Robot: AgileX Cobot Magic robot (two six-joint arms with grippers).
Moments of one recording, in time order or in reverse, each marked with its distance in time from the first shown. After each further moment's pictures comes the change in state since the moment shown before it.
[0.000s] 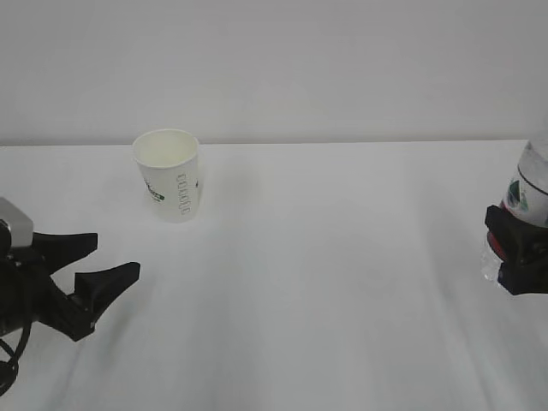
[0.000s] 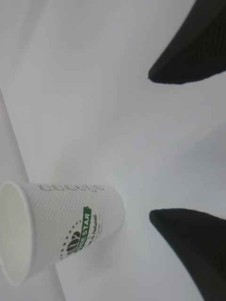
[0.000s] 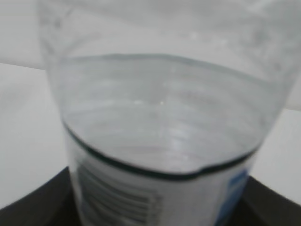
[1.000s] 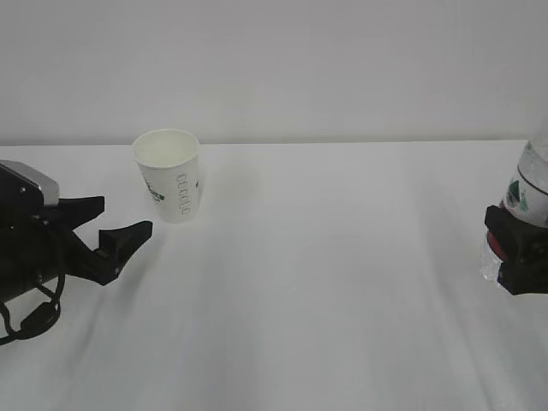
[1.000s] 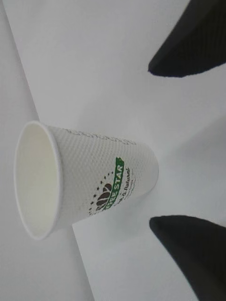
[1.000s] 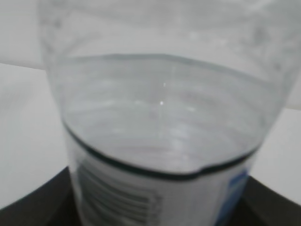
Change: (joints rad) left arm 0.000 0.140 -0.199 -0.074 0.000 0.000; right arm 0.000 0.000 0.000 -0.002 0.000 0.006
